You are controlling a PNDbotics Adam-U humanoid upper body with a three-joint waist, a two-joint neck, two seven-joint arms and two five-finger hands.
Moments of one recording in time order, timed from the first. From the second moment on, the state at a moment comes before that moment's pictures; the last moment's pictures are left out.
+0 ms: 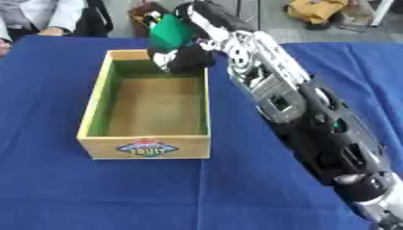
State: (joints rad) left arm -0.42 0.38 0.10 -1.98 -0.14 -0.21 0.64; right arm -1.12 -0.27 0.40 -1.44 0.76 0.46 0.37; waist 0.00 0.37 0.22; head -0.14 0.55
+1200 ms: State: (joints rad) left arm -0.44 0.38 0.09 -1.98 -0.15 -0.23 0.65; right arm -1.09 -0.24 0.47 -1.31 0.79 0.34 0.51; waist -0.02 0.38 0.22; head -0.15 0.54
